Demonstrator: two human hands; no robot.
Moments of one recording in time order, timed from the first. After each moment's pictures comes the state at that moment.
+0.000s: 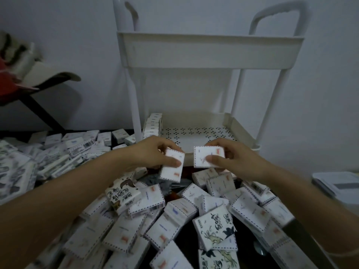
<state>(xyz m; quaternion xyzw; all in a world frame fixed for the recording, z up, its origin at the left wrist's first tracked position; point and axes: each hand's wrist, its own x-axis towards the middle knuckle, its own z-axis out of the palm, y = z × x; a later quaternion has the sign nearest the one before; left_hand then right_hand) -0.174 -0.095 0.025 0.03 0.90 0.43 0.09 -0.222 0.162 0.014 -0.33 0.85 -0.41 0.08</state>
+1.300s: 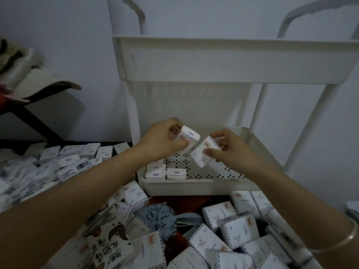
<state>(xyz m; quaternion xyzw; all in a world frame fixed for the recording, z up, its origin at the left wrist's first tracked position) -0.260 -0.110 0.042 0.03 0.92 0.36 -0.15 -0.325 0.097 0.013 -0.23 0.84 -0.49 0.04</state>
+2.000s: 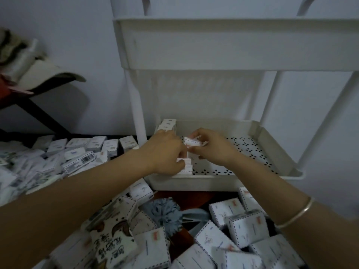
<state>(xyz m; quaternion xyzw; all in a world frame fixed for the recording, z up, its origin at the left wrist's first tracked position) -0.252 -0.114 0.022 0.13 0.99 -0.04 -0.07 -0.333 0.041 0.002 -0.30 0.87 -0.39 0.07</state>
